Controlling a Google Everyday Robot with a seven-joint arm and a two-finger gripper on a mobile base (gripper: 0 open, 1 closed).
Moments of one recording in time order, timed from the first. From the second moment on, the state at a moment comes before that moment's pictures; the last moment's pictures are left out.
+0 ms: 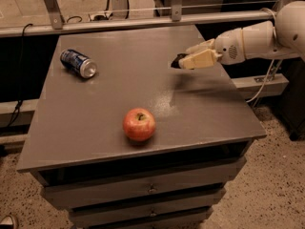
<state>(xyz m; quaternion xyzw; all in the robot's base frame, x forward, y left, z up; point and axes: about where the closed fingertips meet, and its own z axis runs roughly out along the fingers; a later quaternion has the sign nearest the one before) 0.662 -0.138 0.901 -0.43 0.73 0.33 0.43</state>
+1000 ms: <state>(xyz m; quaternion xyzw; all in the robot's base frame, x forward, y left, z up) 0.588 -0.136 0.876 -0.45 0.72 0.37 0.38</state>
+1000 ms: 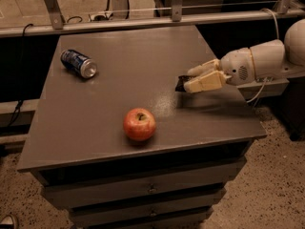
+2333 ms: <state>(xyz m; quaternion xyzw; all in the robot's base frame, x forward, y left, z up) 0.565 -0.110 0.865 -0.45 0.70 0.41 0.38</state>
